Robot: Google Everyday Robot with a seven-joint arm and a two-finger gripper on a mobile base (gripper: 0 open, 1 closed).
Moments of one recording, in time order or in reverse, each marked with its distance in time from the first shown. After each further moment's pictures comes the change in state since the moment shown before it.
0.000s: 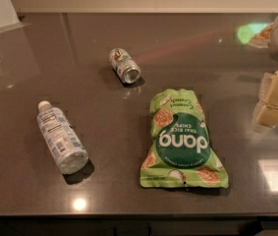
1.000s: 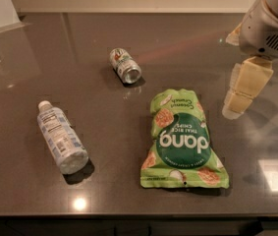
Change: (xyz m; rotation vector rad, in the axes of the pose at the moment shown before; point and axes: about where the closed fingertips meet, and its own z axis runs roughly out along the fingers) arm -0.035 -0.021 0.024 -0.036 -0.038 0.018
